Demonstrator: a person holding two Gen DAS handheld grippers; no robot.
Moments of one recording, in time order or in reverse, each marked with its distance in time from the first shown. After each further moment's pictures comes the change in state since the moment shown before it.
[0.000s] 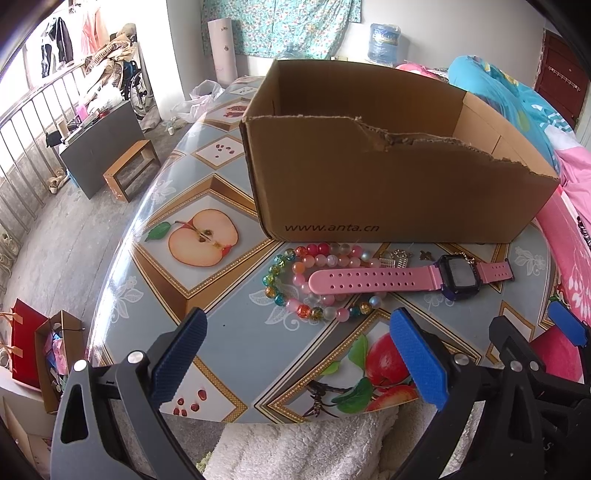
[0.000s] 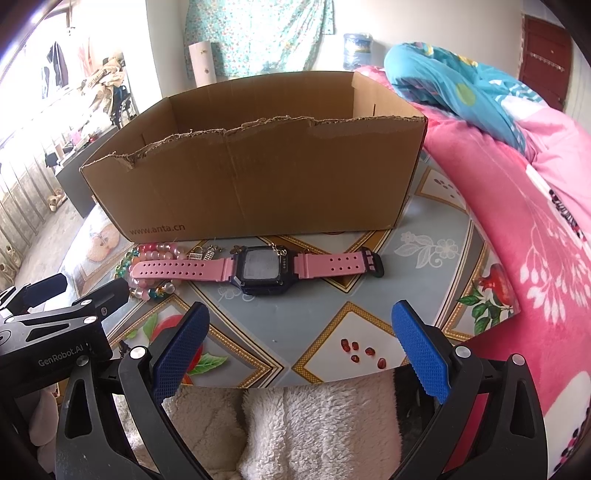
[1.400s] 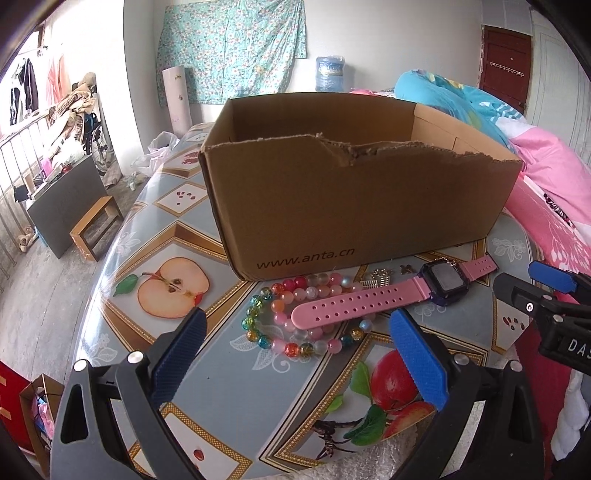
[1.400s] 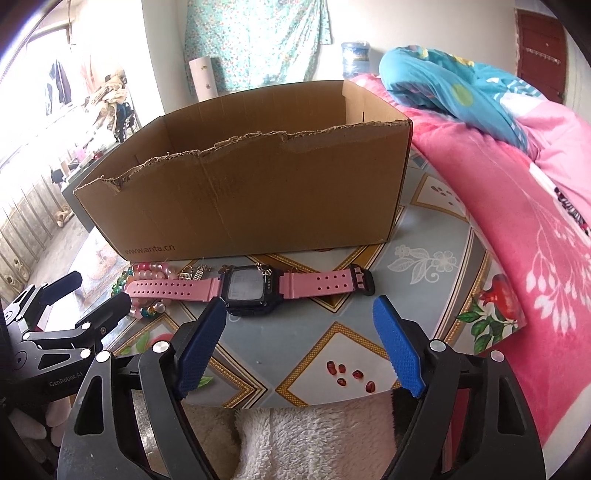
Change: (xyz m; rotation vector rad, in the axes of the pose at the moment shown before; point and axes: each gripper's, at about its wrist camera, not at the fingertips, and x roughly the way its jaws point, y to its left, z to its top) left arm 0.011 0.002 -0.009 0.168 -0.211 -0.141; right arm 0.012 -0.019 0.006 0.027 -0.059 0.049
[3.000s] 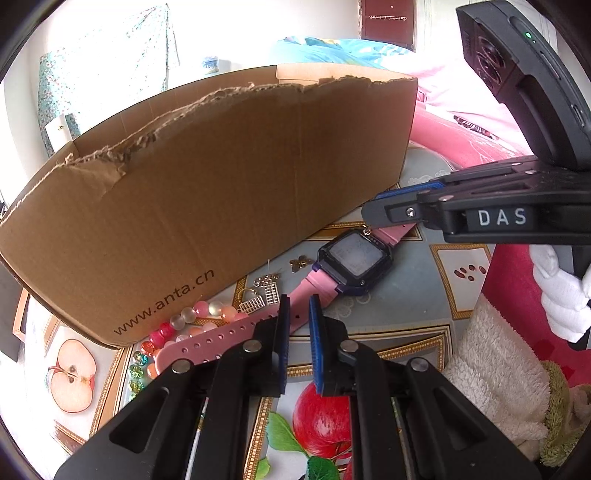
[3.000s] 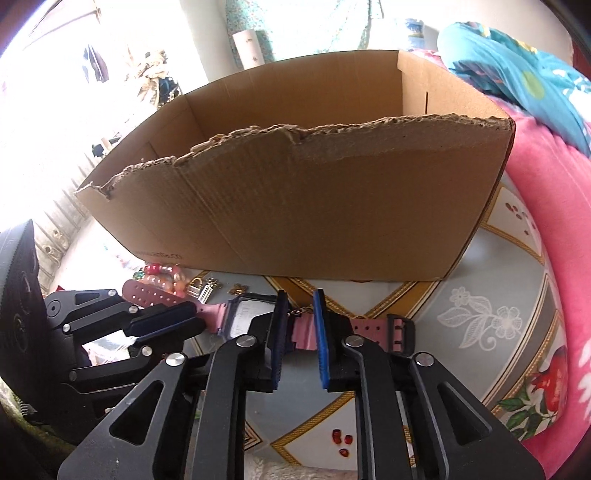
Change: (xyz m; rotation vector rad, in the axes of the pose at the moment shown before) left arm 0.046 -0.073 0.004 0.349 0.048 -0.293; right arm 0.045 -0.008 0.029 -0.074 0.123 0.221
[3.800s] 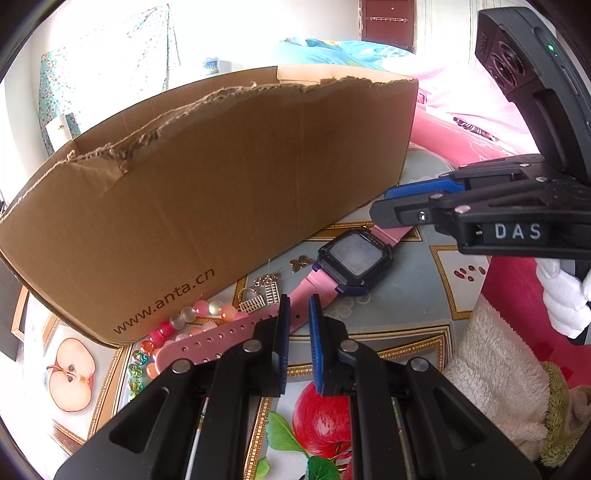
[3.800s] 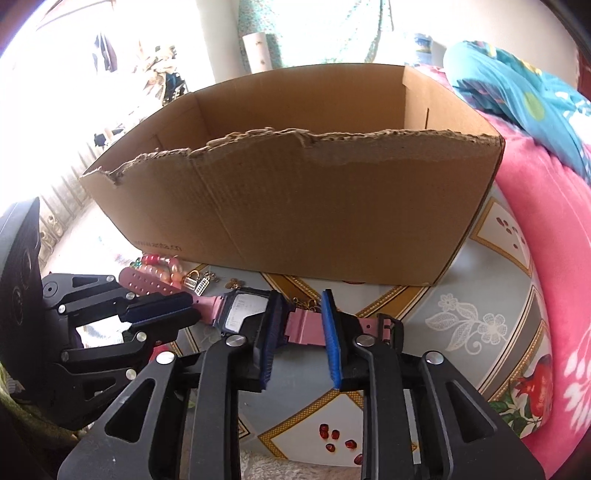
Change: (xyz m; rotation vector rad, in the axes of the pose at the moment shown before) left arm -0.001 0.000 -0.001 -0.002 -0.006 -0.004; right arm -0.017 0.030 -0.012 -0.092 -0.034 -0.053
